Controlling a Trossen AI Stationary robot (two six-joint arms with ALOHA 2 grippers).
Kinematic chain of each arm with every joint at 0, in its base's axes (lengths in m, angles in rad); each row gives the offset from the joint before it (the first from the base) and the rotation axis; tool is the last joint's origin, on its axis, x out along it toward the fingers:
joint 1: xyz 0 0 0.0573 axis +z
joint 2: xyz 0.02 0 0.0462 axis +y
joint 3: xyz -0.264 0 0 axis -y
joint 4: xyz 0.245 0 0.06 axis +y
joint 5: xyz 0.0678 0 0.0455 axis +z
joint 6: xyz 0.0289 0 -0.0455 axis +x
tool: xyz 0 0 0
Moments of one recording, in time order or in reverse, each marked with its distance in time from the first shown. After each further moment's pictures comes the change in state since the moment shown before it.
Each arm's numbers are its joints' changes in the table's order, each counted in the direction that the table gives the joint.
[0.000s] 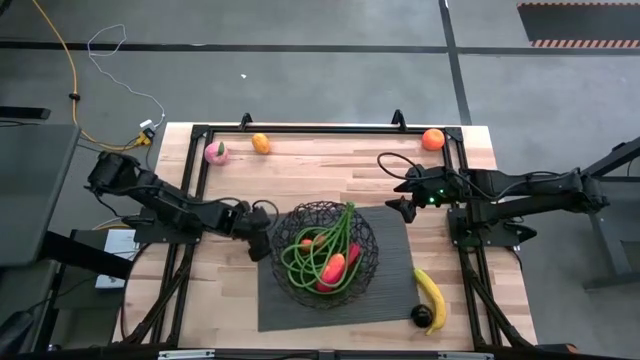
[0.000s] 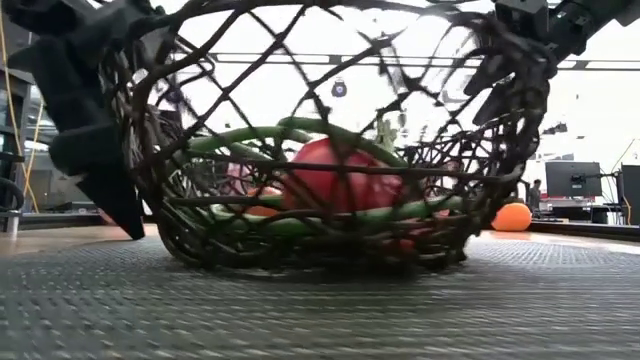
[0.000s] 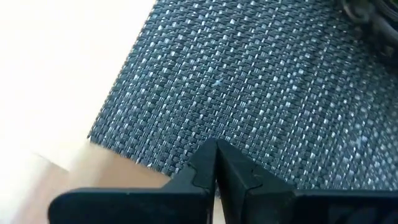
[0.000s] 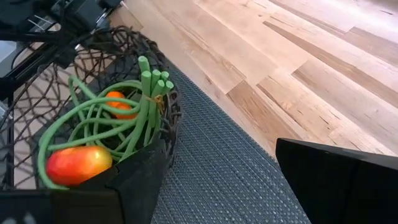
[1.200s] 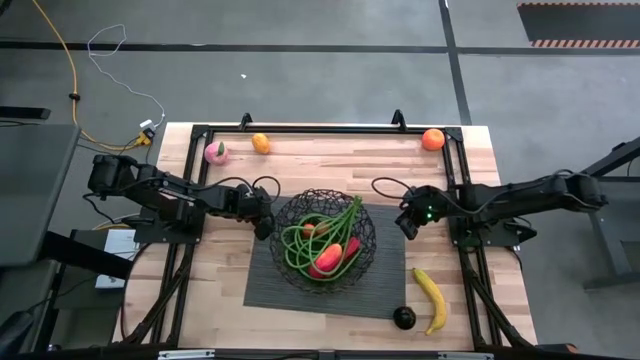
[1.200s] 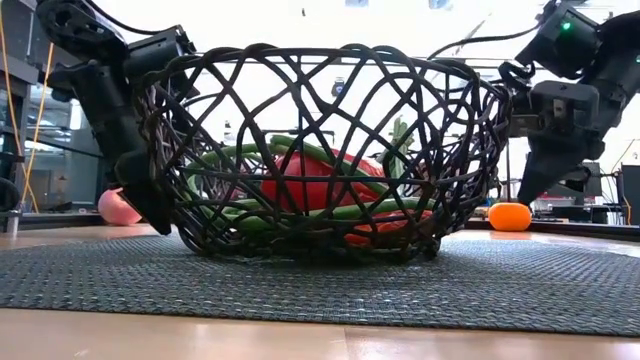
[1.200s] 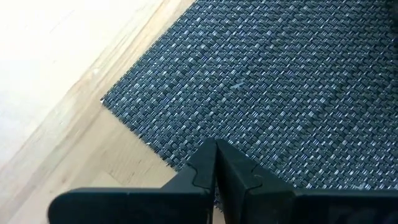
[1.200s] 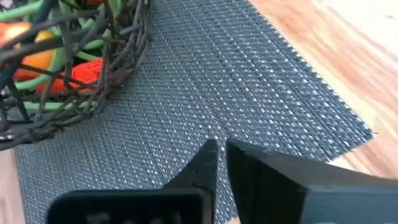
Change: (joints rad) left arm 0.232 -0.012 -0.004 -0.024 -0.006 0.098; right arm 0.005 0.036 -0.323 -0.158 0.181 0.093
